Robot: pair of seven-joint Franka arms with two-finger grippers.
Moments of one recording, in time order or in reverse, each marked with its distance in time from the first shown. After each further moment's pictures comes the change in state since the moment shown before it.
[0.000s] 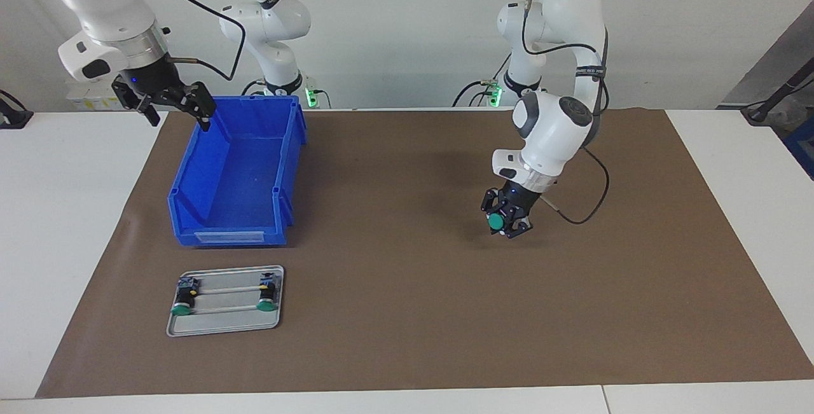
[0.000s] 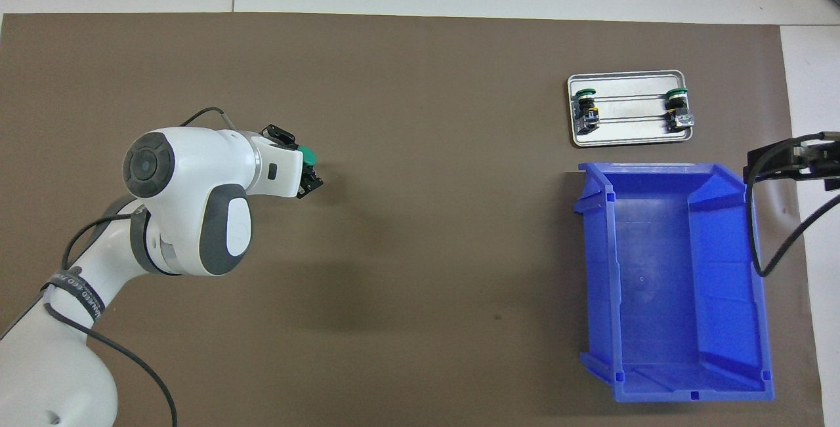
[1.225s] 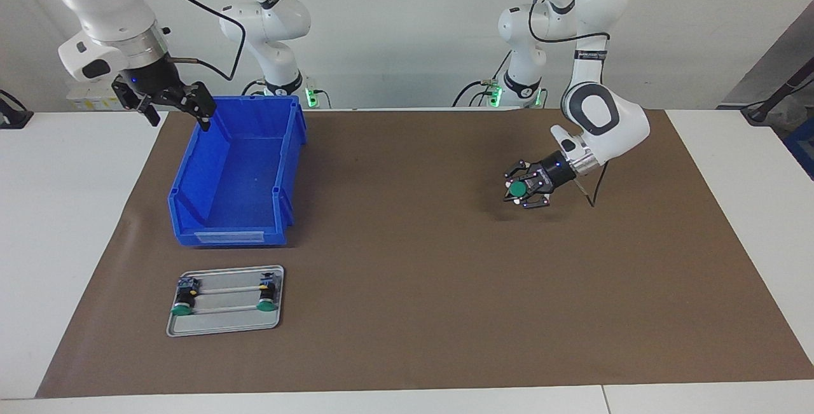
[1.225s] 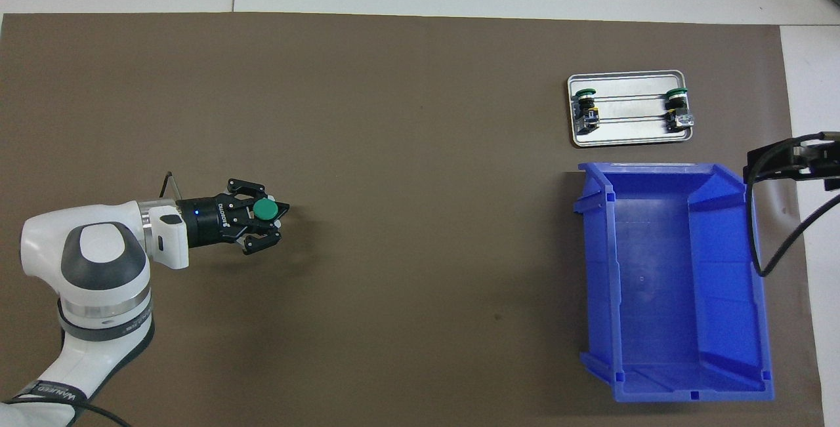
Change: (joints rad) left arm 0.241 -0.147 -0.002 -0.343 -0.965 -0.248 1.045; right arm 0.000 0.000 0.000 0.000 0.000 0.000 0.000
